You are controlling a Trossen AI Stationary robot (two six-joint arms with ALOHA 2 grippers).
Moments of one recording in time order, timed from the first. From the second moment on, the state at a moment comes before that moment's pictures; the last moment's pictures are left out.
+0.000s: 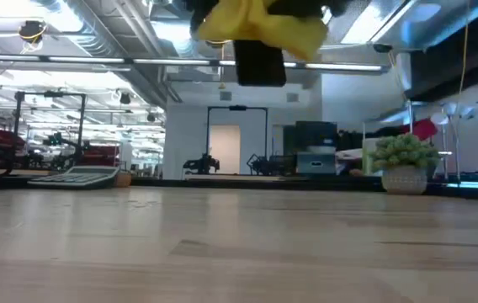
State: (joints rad) left arm -0.05 1.38 1.02 0.16 -0.28 -0.20; right arm 0.26 1.47 0.91 0.36 0.77 -0.24
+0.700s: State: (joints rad) left arm -0.05 1.38 1.03 0.18 -0.26 -0.20; right arm 0.29 1.48 0.96 0.30 0.84 -0.27
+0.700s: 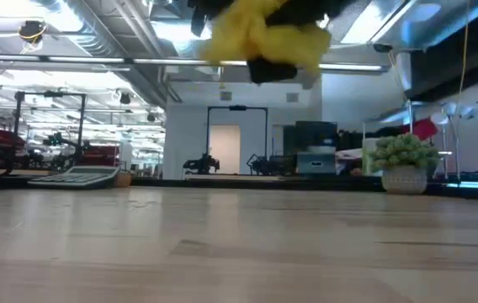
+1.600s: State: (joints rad) left arm -0.06 1.38 1.03 0.17 -0.24 -0.19; right arm 0.37 1.59 0.99 -0.23 0.73 0.04
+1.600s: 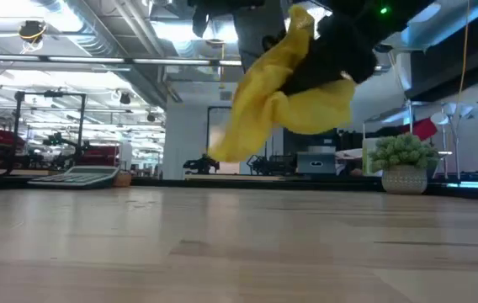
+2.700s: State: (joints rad) left arm -0.05 1.38 1.03 0.15 -0.25 -0.16; right arm 0.27 1.52 1.25 -0.16 0.83 -0.38
